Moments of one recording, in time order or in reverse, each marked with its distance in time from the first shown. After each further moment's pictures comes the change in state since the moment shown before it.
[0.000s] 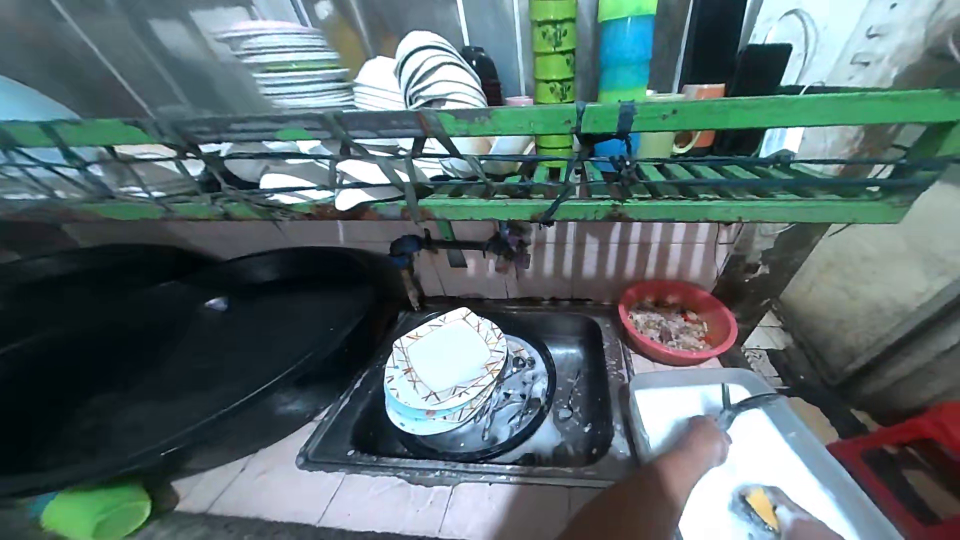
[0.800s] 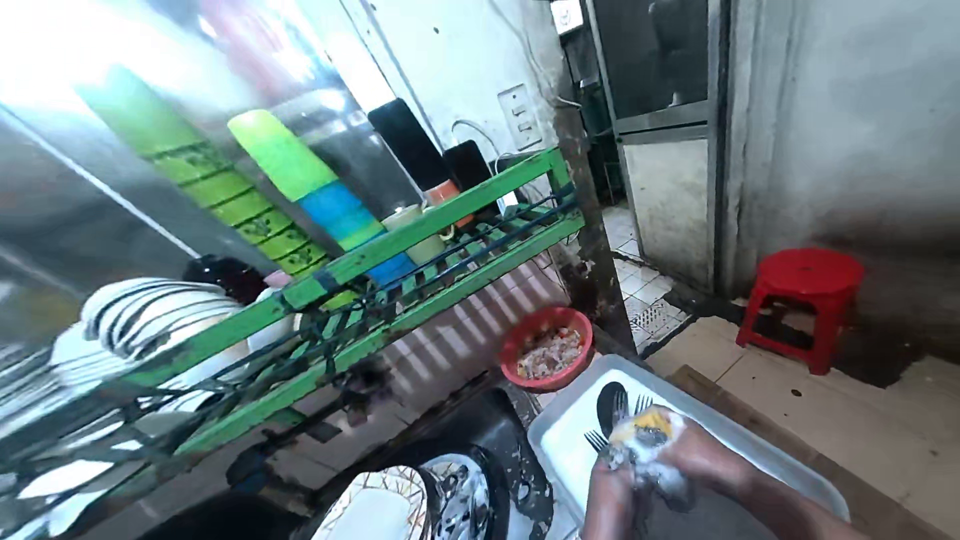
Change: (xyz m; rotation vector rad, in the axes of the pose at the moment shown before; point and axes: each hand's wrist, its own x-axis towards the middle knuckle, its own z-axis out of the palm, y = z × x) left_hand -0.088 0.000 0.033 -0.449 0.218 0.022; right_hand 0.004 0.006 -0.032 0.990 0.162 -0.085
